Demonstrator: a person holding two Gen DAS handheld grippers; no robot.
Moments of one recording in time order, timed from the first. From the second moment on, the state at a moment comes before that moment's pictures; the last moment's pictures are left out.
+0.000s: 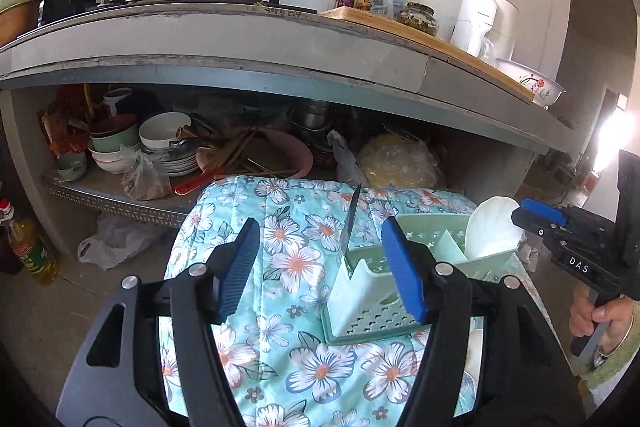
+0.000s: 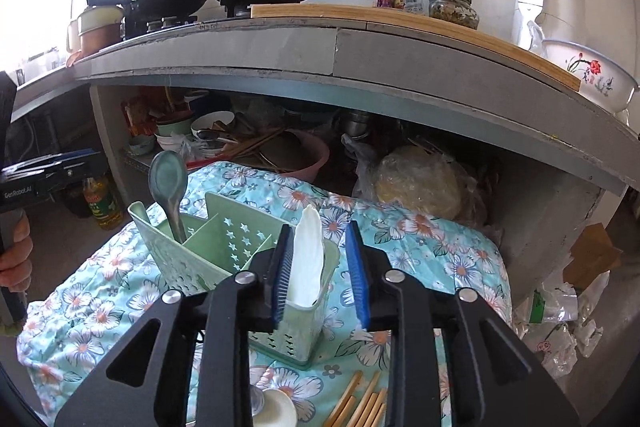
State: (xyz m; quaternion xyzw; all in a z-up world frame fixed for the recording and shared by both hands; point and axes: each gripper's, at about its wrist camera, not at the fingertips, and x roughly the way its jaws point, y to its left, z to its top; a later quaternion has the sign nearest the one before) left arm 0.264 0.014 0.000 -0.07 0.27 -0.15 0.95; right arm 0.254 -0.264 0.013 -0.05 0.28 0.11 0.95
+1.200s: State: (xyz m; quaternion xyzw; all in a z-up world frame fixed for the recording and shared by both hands) left arm 0.164 -0.089 -0.092 0.04 0.37 -0.30 0.88; right arm 0.209 -0.306 -0.129 0.12 0.49 0.16 0.85
